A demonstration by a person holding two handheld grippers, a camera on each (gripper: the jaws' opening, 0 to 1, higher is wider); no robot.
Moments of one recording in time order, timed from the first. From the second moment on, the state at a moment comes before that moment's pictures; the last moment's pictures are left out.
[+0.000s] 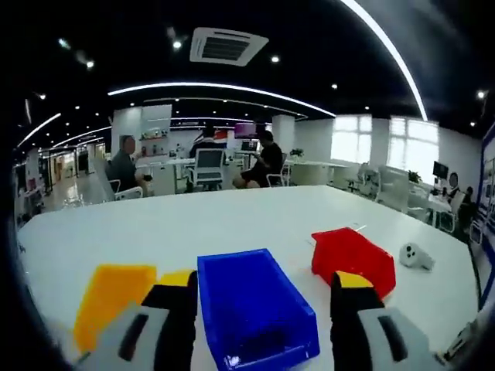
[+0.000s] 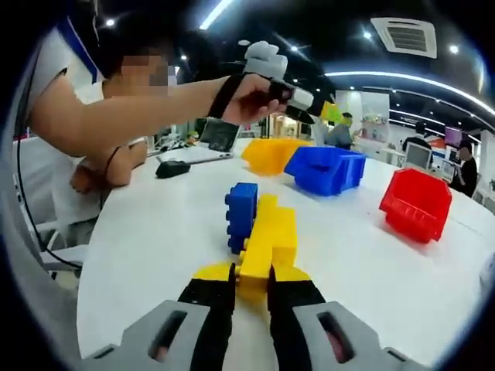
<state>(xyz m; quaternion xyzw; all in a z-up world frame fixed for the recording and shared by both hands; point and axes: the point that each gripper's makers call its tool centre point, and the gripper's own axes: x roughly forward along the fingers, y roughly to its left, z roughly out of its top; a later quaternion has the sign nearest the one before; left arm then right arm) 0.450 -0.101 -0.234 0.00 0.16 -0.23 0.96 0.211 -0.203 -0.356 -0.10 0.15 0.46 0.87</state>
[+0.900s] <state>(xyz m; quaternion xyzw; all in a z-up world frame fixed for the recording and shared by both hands) 0.242 -0.180 -0.324 0.09 0.22 -0.31 0.92 0.213 -0.205 -0.357 -0.11 0.15 0.45 0.87</state>
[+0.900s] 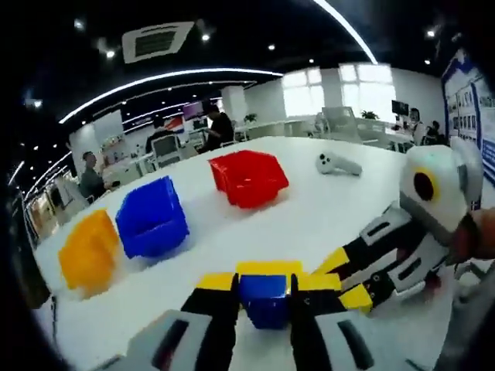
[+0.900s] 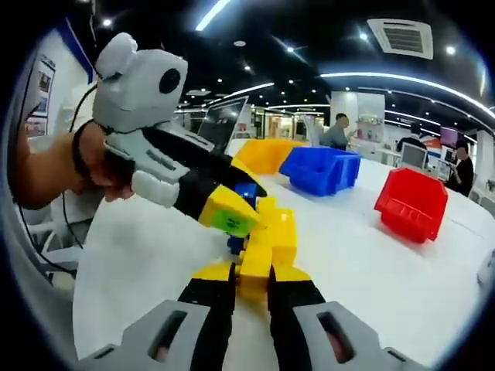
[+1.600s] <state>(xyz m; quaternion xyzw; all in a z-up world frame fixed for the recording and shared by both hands) 0.244 -0.165 -0.315 0.05 0.10 -0.31 0.94 0.247 -0.242 -0.359 0.09 0.23 0.36 0.90</state>
